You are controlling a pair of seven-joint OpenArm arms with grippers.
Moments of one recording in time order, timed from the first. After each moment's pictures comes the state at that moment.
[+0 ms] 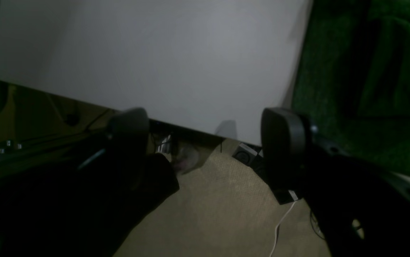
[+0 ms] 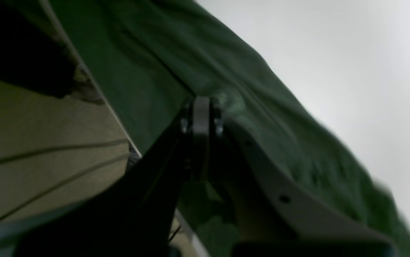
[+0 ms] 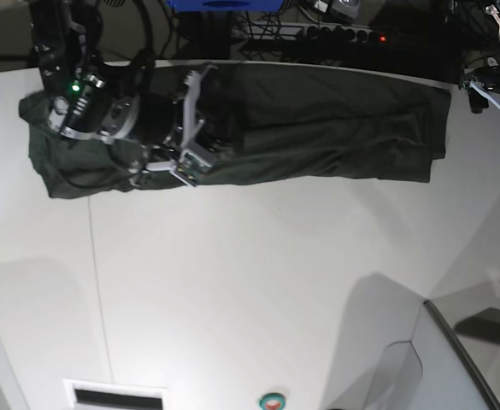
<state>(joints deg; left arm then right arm) 20.0 -14.5 -49.8 87.6 -1.8 -34.5 42.6 -14.7 7.1 -13.4 109.2 16.5 40.0 -48.8</state>
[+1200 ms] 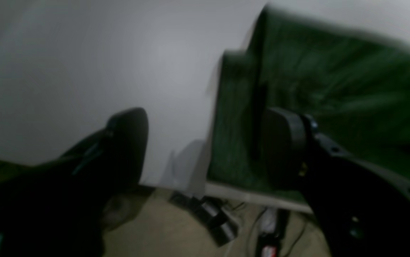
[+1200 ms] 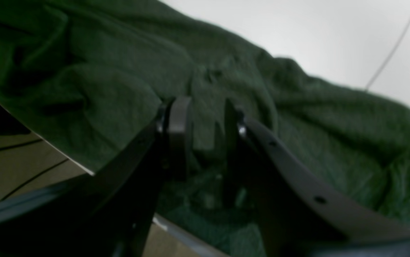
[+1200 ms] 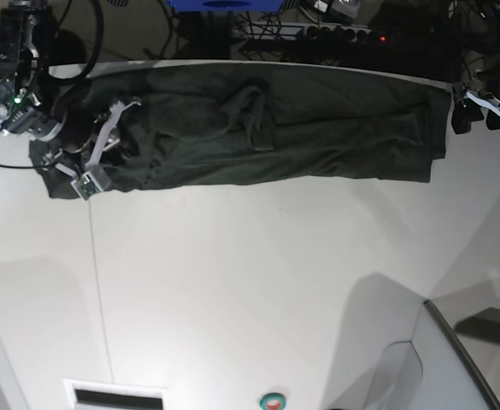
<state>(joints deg) 19.8 -16.7 -49.8 80.3 -23.7 -41.9 38.5 -16.2 7.3 10.0 98.1 16.4 40.0 -48.4</state>
